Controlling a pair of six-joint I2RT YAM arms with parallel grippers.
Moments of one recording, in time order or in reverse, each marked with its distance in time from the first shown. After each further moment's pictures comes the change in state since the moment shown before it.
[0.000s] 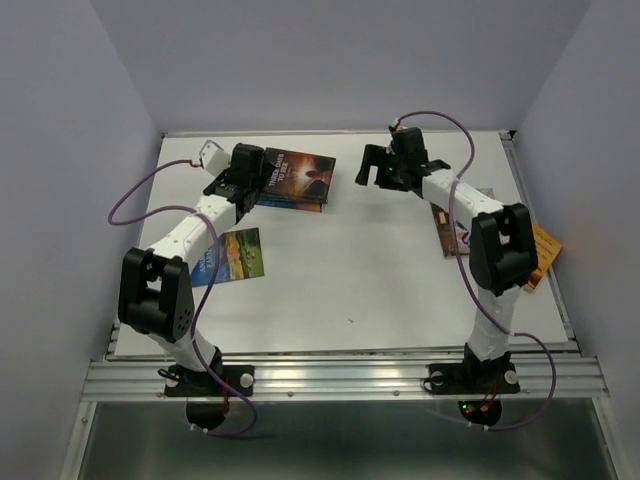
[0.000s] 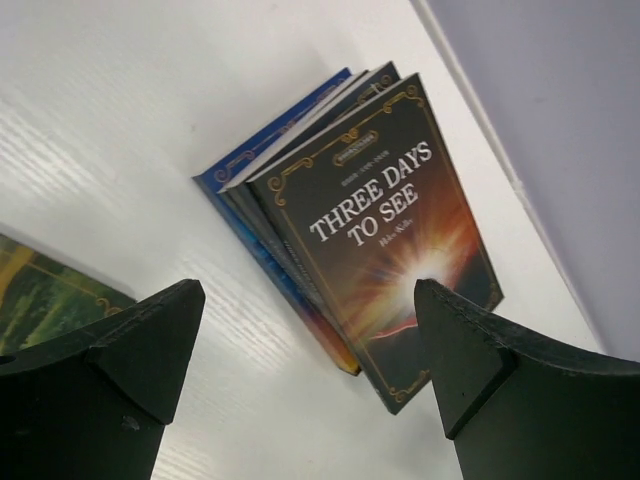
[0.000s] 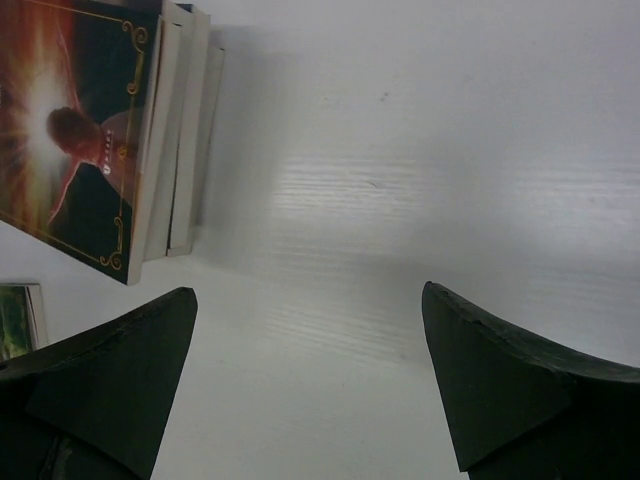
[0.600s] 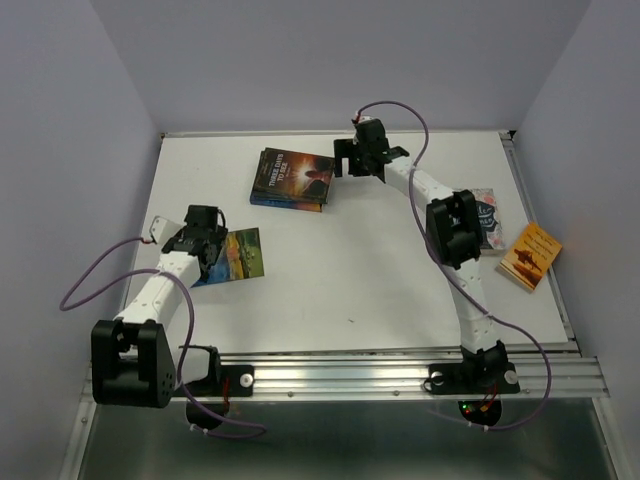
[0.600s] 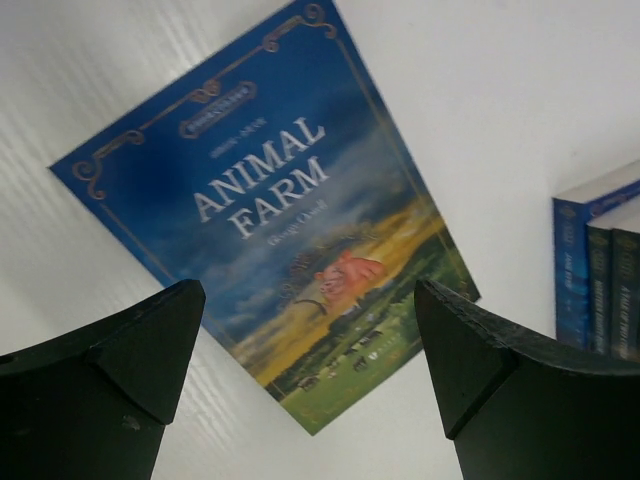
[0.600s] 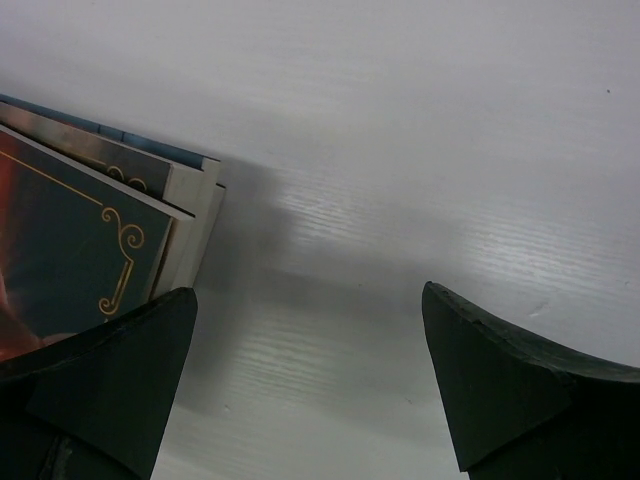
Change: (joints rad) left arm 0.212 -0.375 -0.465 -0.241 0.008 -0.112; right arm 0.090 0.514 0.630 -0.125 0.126 -0.182
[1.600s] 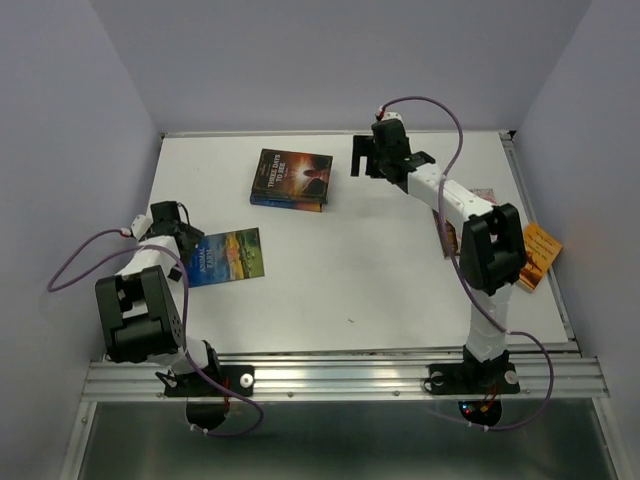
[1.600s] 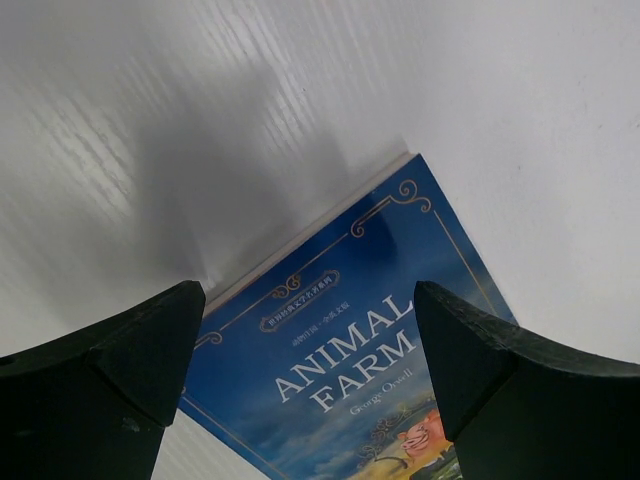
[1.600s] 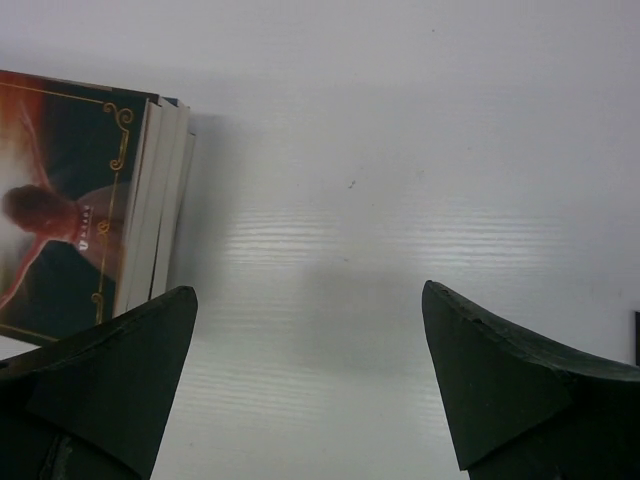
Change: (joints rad) left arm 0.356 0.227 0.008 0.171 0.174 0.352; right arm 0.031 -0.343 -0.346 0.029 0.193 0.062
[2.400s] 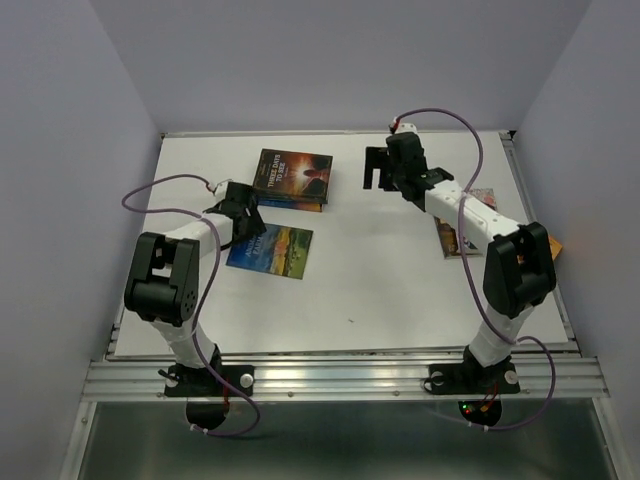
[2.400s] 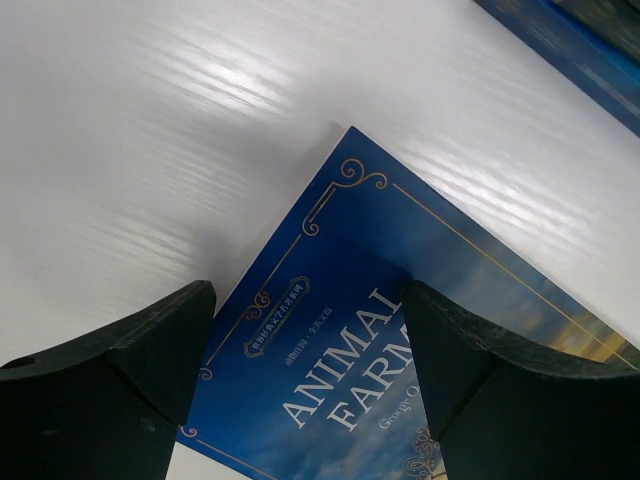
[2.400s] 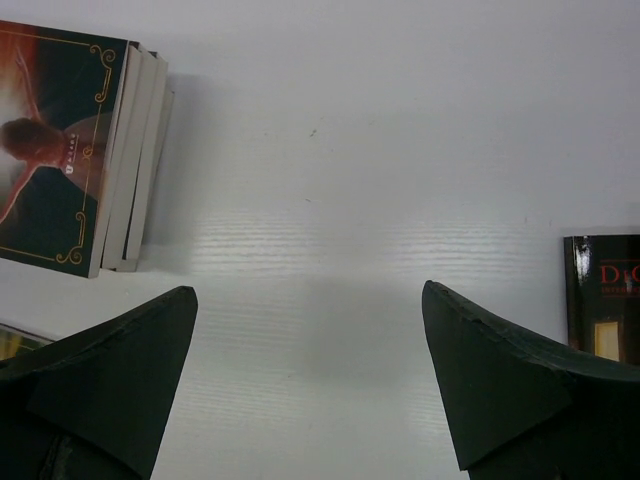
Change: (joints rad) left arm -0.431 0.252 0.185 0.080 -0.006 0.301; right arm -0.002 -0.275 -0.294 0.073 0.029 -0.017
